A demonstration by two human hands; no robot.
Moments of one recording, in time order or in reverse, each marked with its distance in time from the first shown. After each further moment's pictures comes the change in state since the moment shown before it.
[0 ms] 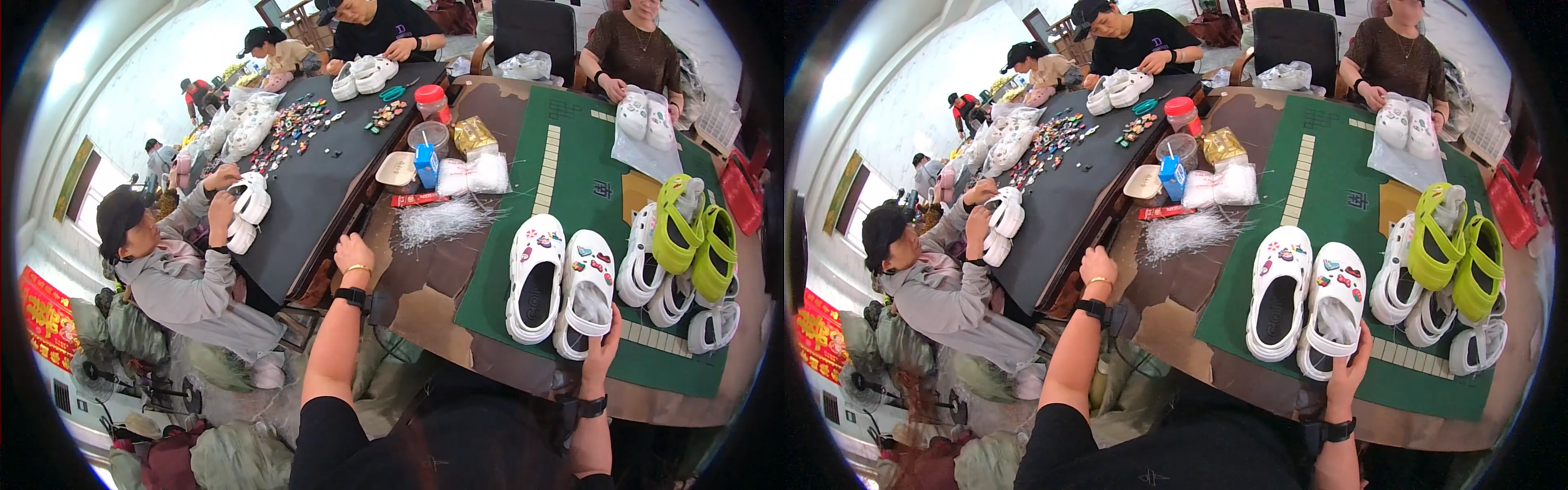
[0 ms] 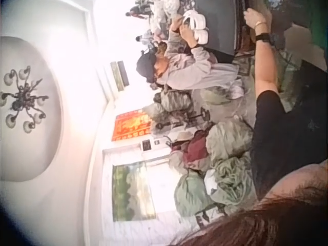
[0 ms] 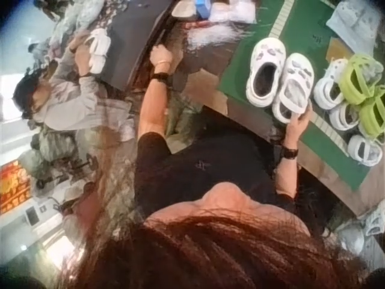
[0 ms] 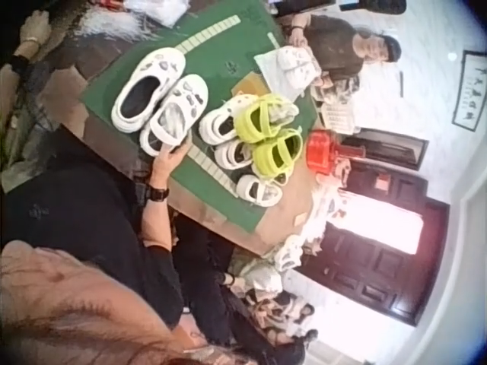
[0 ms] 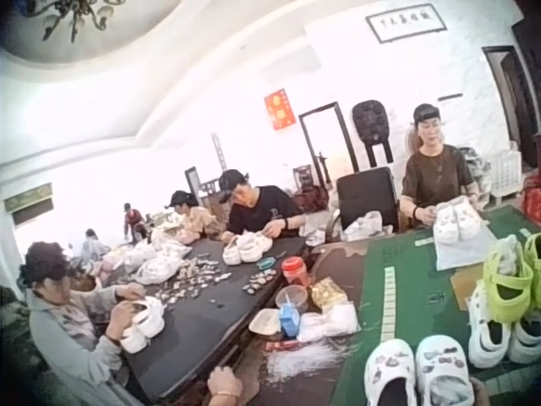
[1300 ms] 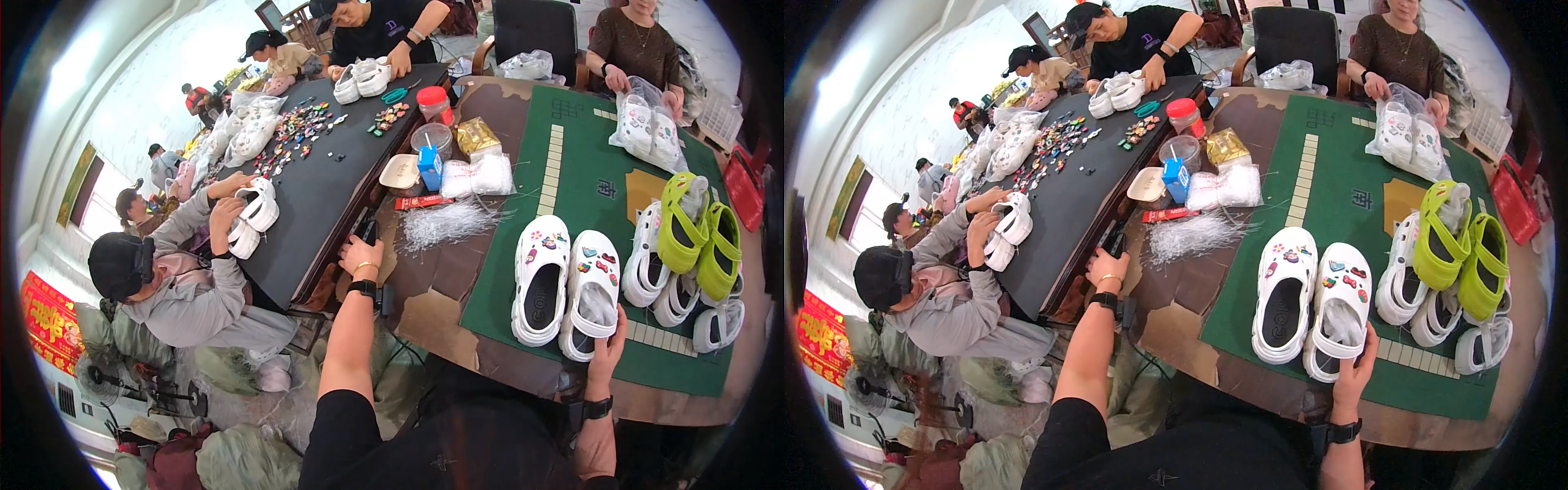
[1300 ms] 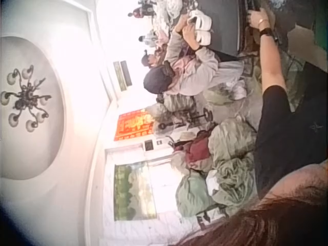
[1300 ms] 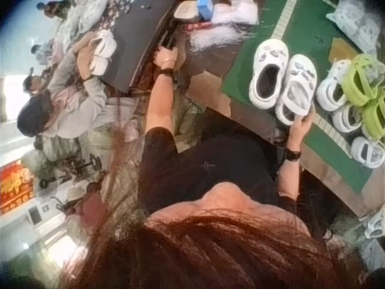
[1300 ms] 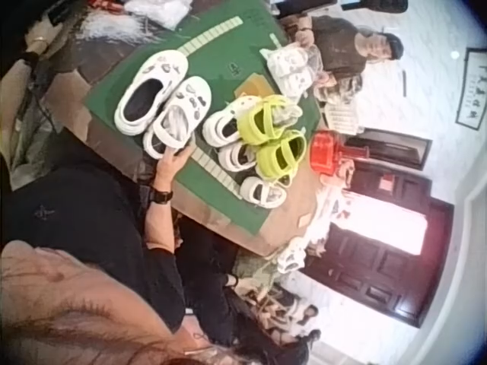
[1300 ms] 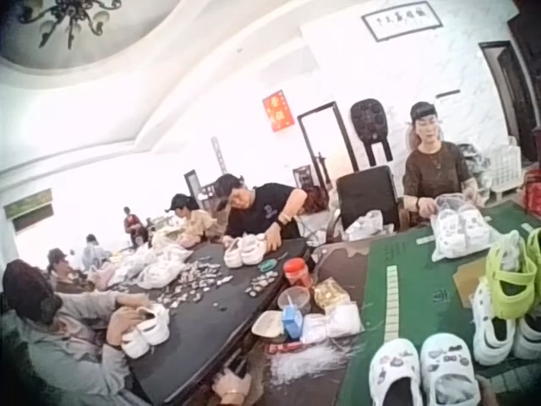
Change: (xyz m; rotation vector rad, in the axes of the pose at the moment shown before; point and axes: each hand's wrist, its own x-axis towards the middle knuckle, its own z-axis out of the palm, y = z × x) left_hand 0.011 0.017 0.010 -0.143 -0.126 -0.283; right_hand -0.002 0.007 -0.003 0.010 0.006 0.014
